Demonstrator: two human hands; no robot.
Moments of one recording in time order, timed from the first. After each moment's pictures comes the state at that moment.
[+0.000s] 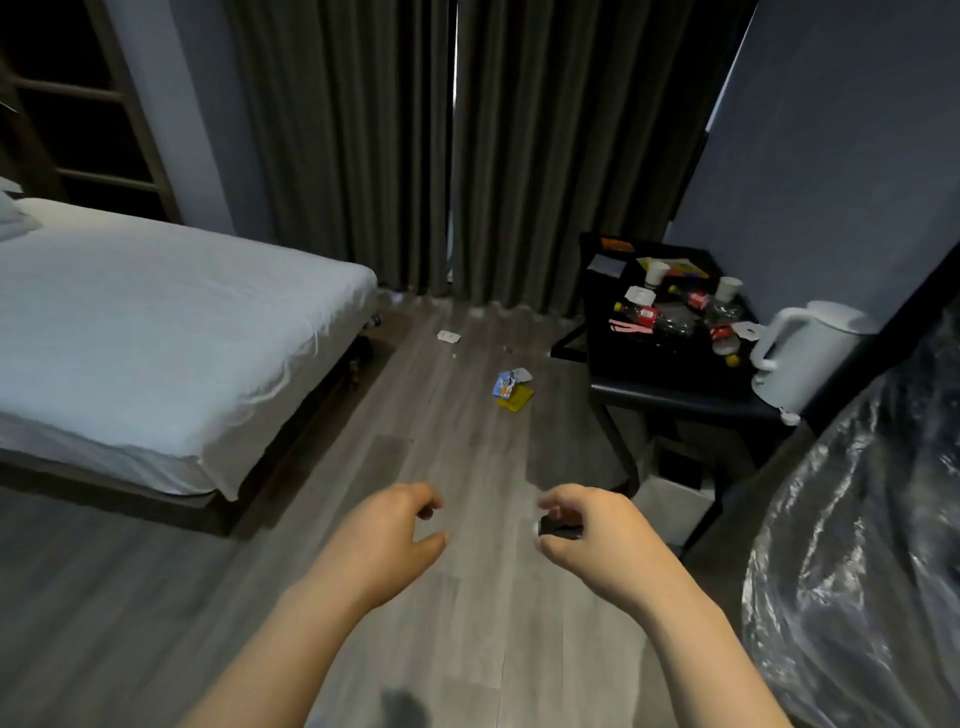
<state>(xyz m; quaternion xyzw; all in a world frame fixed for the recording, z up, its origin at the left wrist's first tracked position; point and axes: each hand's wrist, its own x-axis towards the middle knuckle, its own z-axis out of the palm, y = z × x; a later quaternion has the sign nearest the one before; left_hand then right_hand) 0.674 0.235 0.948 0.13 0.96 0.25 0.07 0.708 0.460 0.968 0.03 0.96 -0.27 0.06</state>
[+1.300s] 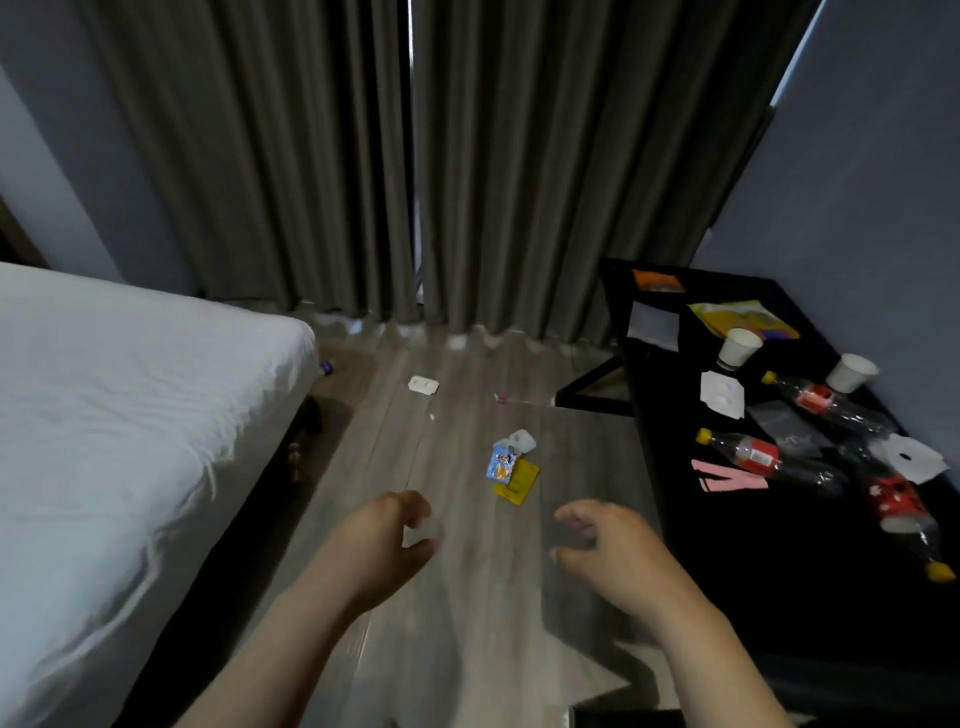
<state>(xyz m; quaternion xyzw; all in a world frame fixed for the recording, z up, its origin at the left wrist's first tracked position) 0.002 0.301 0.907 0.16 0.95 0.23 0.14 0.054 0.551 0.903 0.10 0.95 -0.29 0.09</state>
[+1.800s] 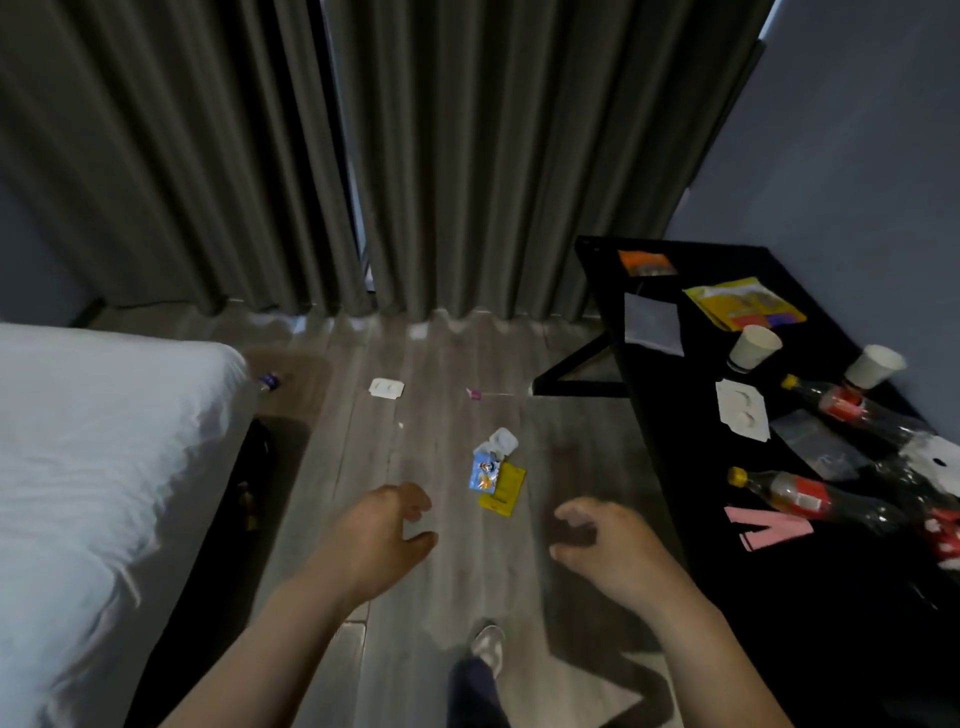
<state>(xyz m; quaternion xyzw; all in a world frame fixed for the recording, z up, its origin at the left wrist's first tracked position) -0.230 0.344 0.886 0.21 0.93 0.21 0.21 -0.139 0.581 0.878 0.20 0.93 -0.30 0.11</state>
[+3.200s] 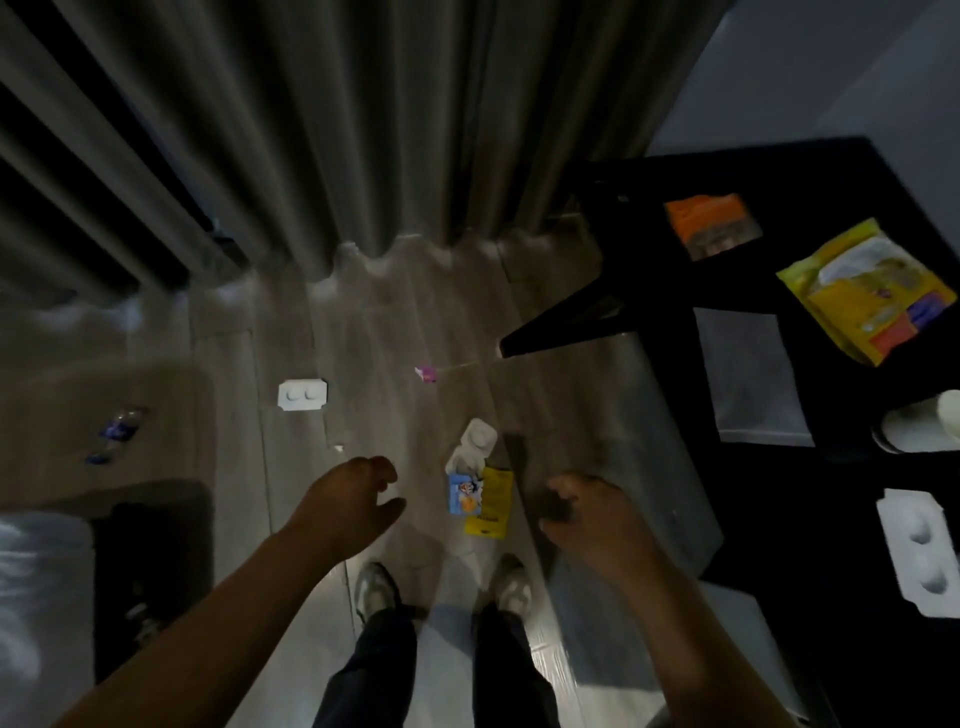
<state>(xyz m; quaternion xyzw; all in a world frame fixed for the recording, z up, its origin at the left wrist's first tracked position) -0.746 0.531 0.706 0.28 0.88 0.13 0.37 -0.585 0.740 0.735 0.33 0.86 -0.36 0.17</state>
